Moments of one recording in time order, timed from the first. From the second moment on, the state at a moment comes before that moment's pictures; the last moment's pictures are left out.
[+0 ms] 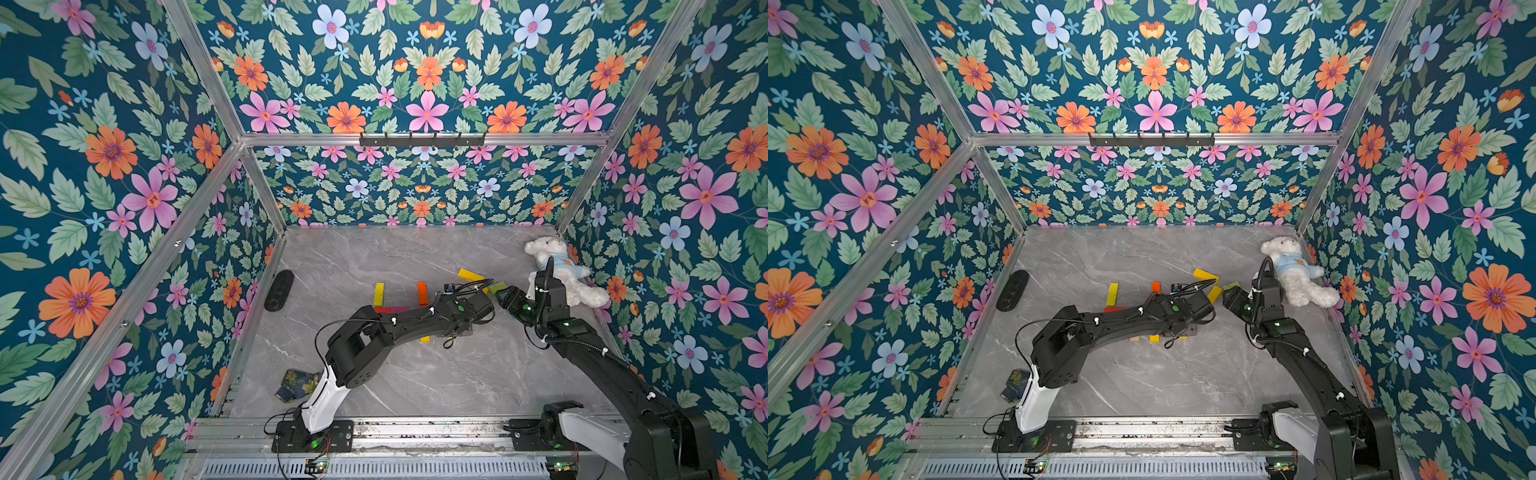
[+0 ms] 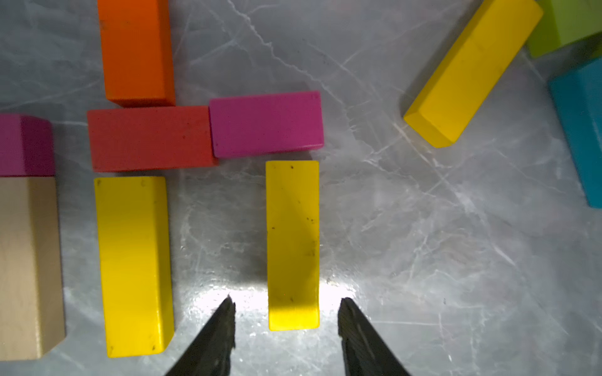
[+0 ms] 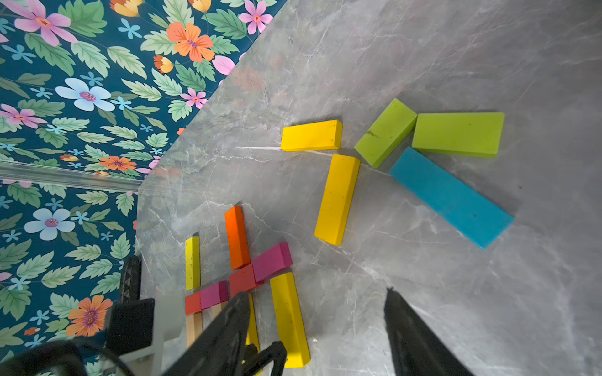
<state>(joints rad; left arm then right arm) -1.12 2.10 1.64 -0.78 -0.32 -1.04 0.14 1.09 0.63 -0.20 -0.18 0.77</state>
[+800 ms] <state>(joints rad) -1.14 1.02 0.98 -0.47 -0.80 -0.72 0.26 1.28 0.77 -0.32 -0.09 0.68</state>
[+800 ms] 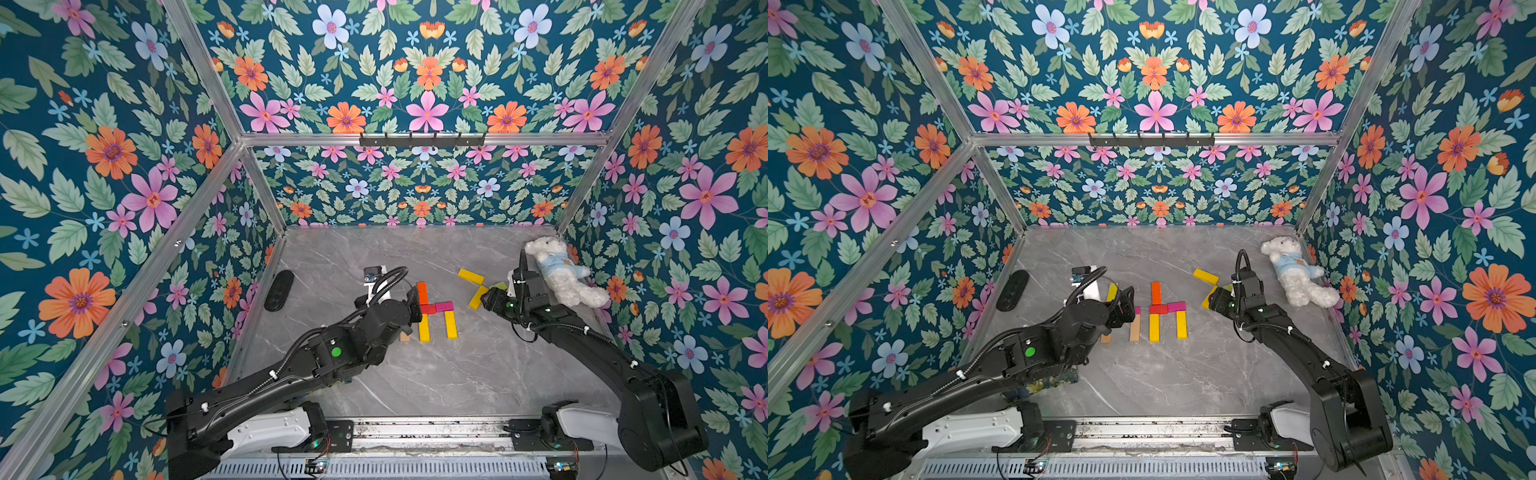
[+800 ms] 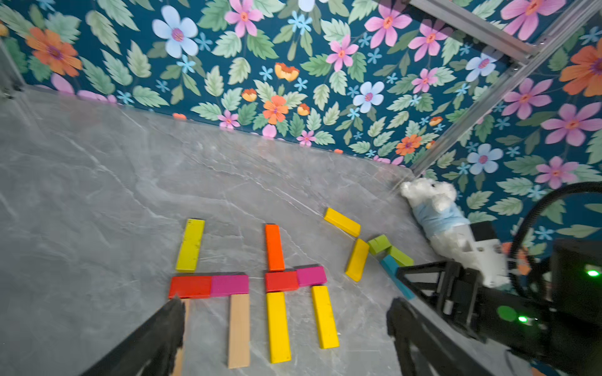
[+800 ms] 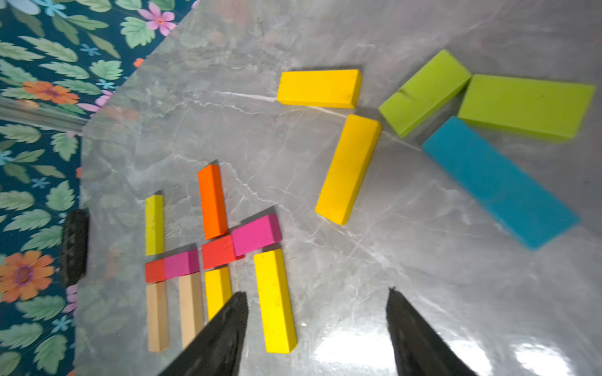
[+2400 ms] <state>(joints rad) -1.14 0.80 0.81 -0.39 -0.95 -0.49 0.31 1.98 1.38 -0.68 0.04 0.35</state>
